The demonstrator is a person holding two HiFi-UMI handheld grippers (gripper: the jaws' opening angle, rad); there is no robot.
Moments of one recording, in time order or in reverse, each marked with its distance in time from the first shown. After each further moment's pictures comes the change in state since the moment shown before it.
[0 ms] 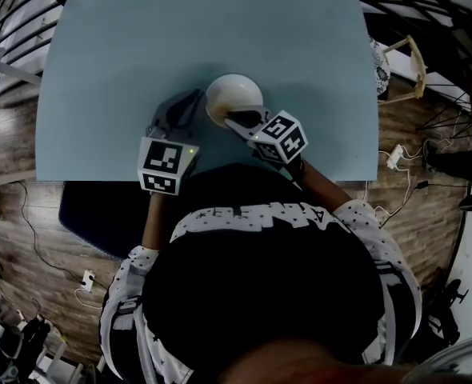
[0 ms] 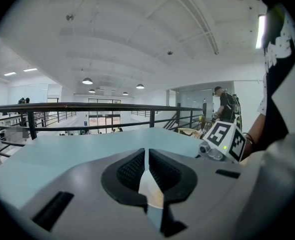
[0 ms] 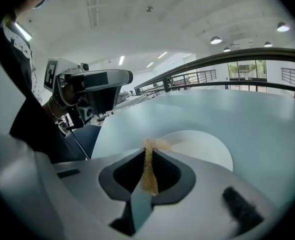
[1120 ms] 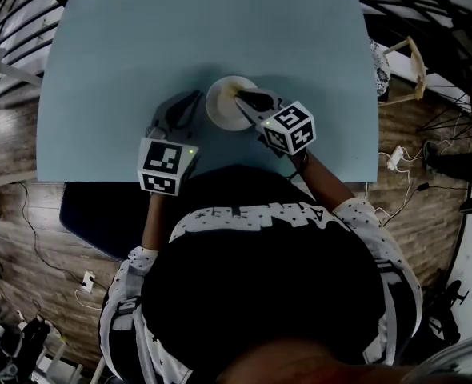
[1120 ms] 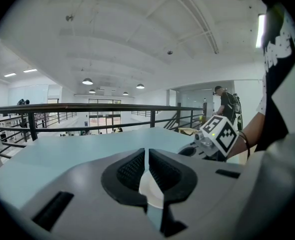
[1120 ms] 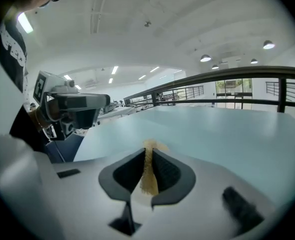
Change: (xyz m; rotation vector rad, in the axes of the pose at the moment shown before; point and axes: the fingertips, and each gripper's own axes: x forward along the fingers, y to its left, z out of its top) left arm -0.001 0.002 0.002 0.005 0.002 0.006; right arm -0.022 -0.052 0.037 -0.018 -0.160 -0.164
